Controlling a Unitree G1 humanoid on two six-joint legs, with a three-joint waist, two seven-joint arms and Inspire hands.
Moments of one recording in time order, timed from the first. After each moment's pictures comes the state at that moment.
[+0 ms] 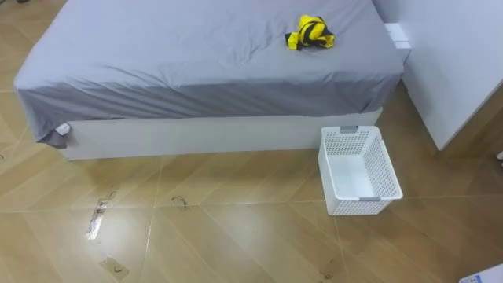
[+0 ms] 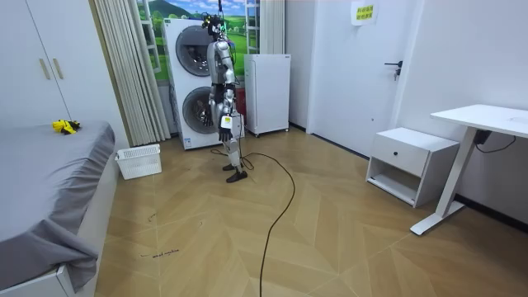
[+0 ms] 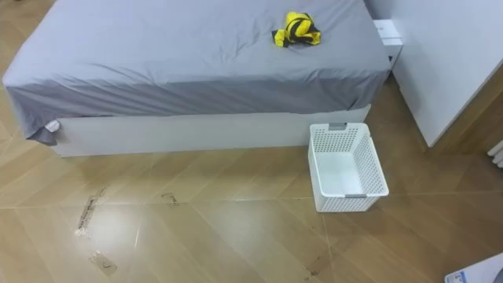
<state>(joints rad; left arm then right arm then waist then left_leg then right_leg) 0.20 0.15 0.13 1.12 0.01 -0.04 0.07 0.12 -0.18 0.01 1.21 0.23 -0.03 0.12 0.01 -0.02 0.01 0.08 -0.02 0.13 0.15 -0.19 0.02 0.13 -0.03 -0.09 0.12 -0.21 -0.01</state>
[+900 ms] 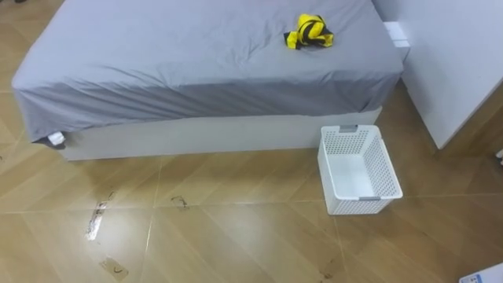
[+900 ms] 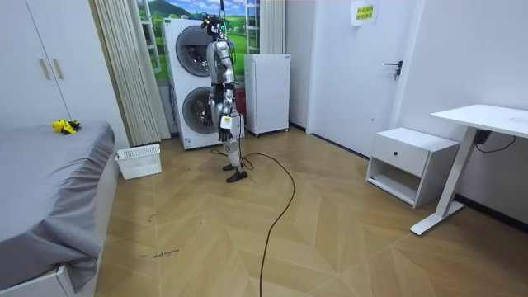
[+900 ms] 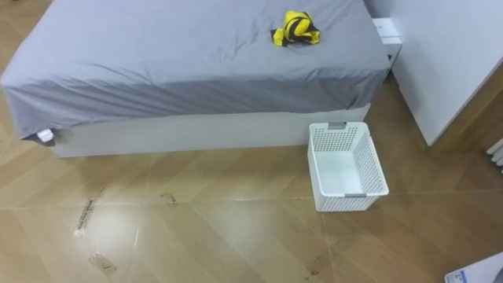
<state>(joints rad) 0.20 0.15 0.15 1.12 0.01 -0.03 0.04 0.12 -0.19 0.01 1.20 0.21 -0.02 0.13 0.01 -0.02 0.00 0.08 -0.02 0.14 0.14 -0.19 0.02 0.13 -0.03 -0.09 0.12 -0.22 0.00</state>
